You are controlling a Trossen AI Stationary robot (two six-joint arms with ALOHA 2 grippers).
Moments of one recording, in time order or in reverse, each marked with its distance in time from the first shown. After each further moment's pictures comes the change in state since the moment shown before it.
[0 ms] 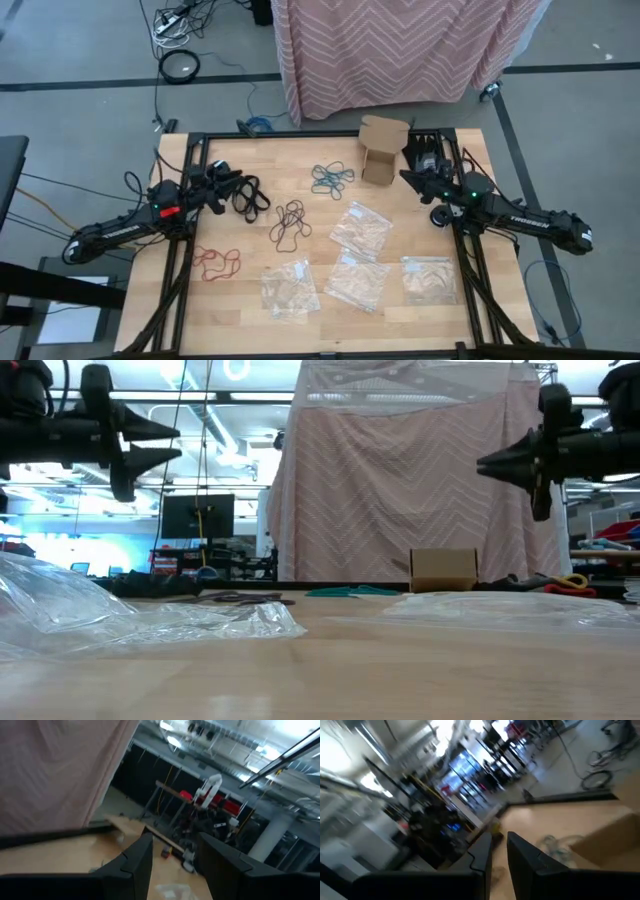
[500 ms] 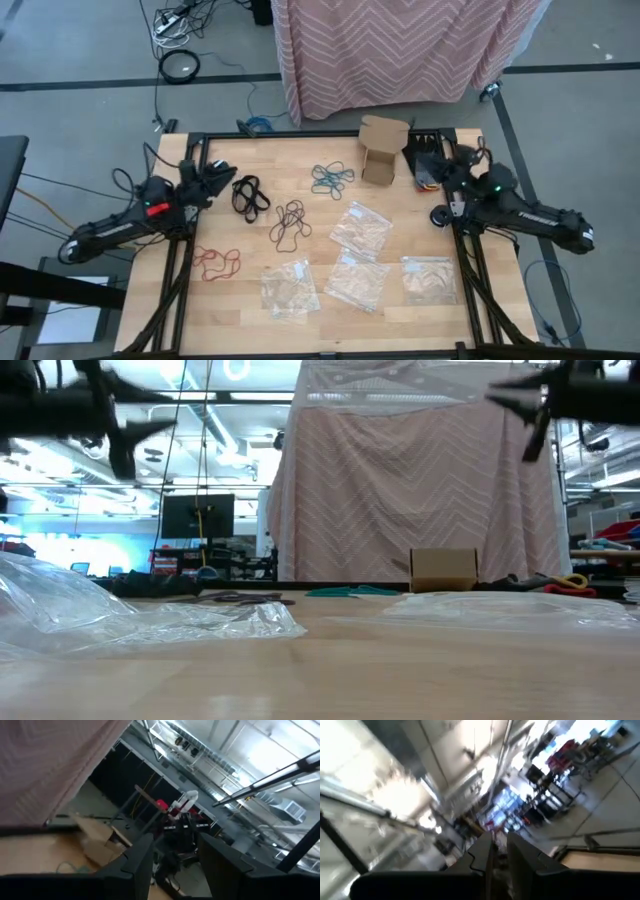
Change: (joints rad) left arm 0.000 0.036 0.150 -0.048 0.054 -0.198; right arm -0.002 0.043 0.215 0.079 -0.049 0.060
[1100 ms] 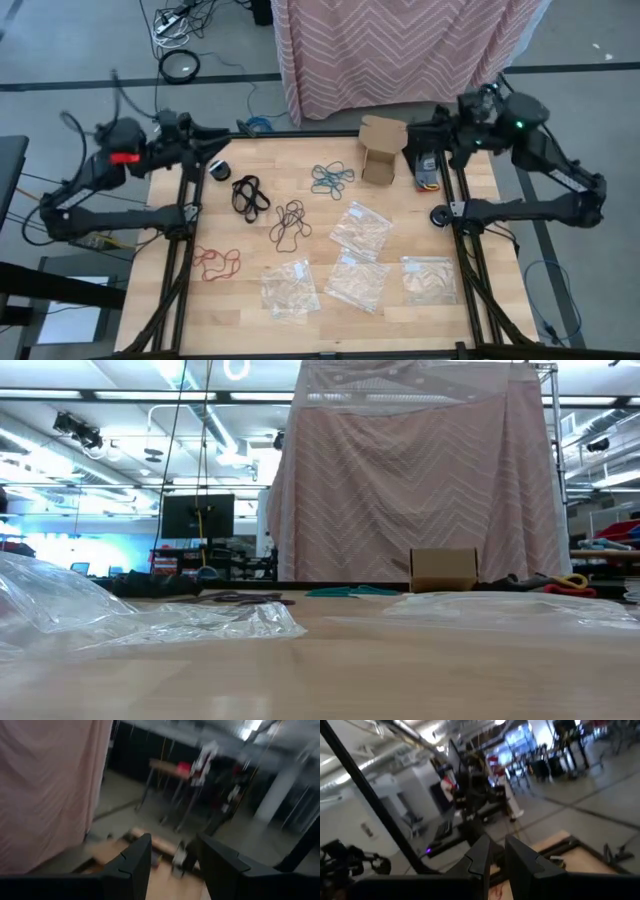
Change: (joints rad) left arm 0.000 0.648 1.002 -0.656 0.027 0.384; right arm 0.000 0.610 1.010 -0.672 -0.332 -0.336
